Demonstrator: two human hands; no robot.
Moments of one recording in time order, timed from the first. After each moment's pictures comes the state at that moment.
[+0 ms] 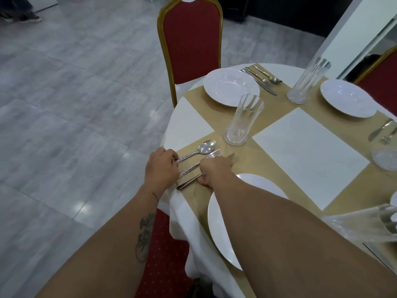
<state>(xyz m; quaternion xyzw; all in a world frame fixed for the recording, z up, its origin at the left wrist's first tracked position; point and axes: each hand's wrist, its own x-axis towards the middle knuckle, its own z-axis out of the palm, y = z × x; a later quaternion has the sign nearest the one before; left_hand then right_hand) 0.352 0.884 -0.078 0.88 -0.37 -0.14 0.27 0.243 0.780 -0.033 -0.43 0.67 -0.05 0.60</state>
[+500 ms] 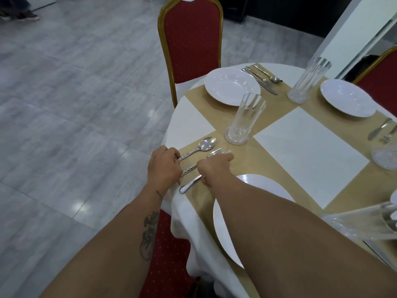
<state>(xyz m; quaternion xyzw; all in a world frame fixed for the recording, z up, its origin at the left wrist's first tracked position) 0.350 0.882 -0.075 0.88 -0.36 -0.13 0.28 0.249 0.794 -0.037 -0.52 0.69 -0.08 0.49</state>
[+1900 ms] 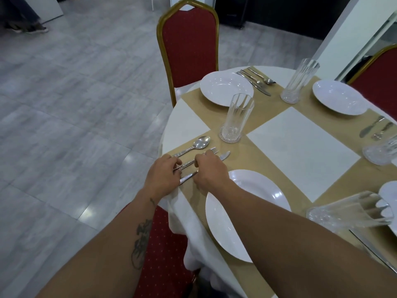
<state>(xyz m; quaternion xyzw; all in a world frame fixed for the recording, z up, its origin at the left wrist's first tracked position) 0.317 0.908 -0.055 0.85 -0.44 -0.15 0.25 0.199 0.812 -0.013 -0.90 0.39 0.03 0.20</state>
